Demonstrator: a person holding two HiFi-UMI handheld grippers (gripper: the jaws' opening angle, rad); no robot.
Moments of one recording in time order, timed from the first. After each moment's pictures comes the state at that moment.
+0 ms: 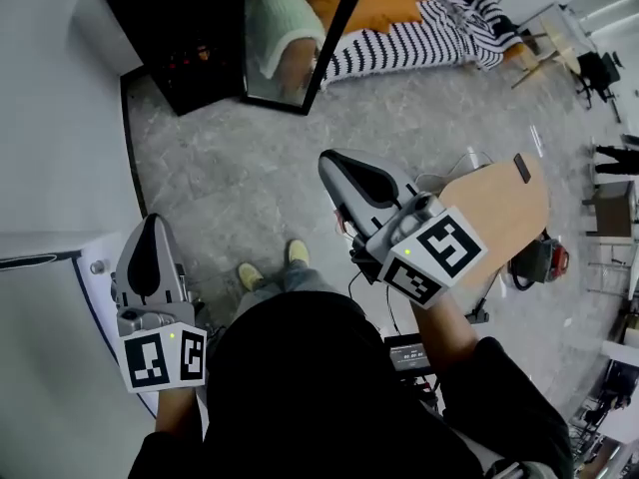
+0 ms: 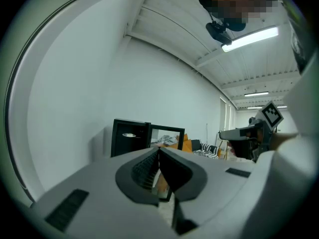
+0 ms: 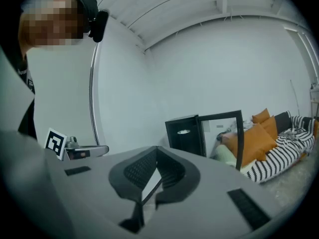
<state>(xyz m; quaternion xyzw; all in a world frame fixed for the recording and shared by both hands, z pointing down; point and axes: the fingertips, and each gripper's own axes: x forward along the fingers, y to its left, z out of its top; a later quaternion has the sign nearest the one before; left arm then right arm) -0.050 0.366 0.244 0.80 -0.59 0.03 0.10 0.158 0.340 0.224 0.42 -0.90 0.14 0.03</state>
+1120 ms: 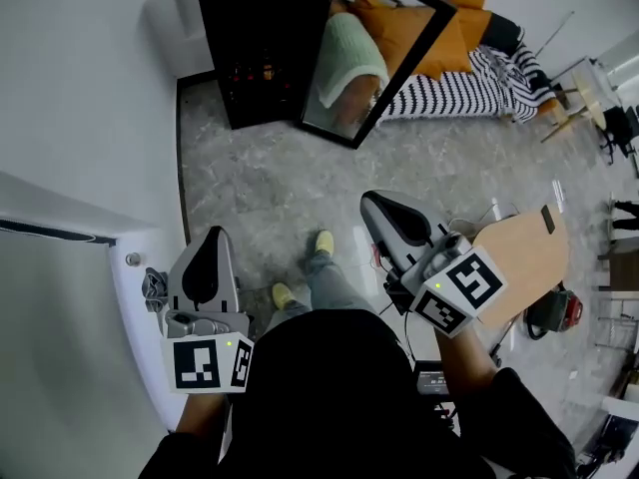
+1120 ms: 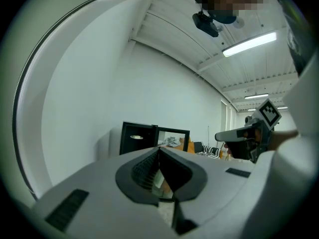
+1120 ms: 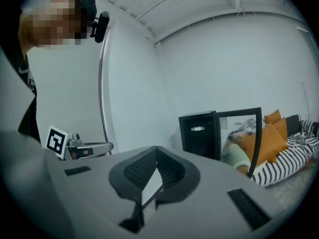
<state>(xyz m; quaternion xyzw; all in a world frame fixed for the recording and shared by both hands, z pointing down) -0.124 0.390 0.252 0.80 -0.60 0.01 0.08 0.060 0.361 0.233 0.39 -0.91 0.12 0.06</state>
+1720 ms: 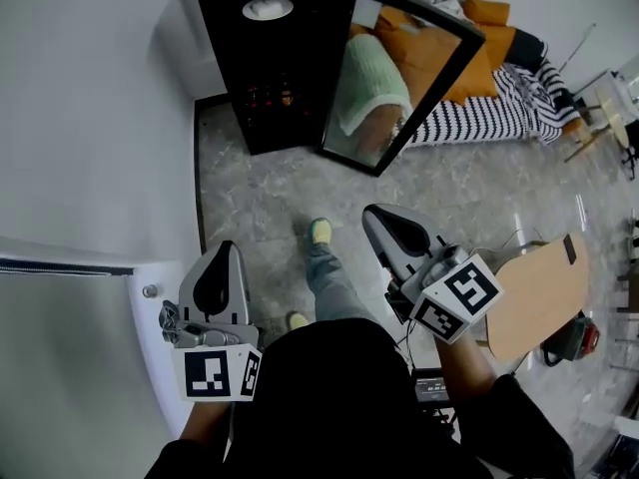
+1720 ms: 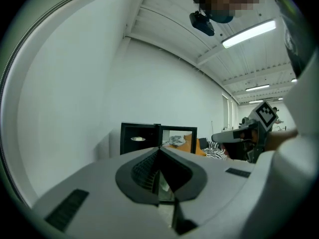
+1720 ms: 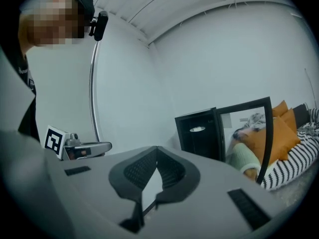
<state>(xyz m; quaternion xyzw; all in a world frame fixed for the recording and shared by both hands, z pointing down) -0.120 0.296 0.259 0.79 -0.60 0.04 0.06 0.059 0.256 0.259 0.37 -0.92 0.14 0.03</state>
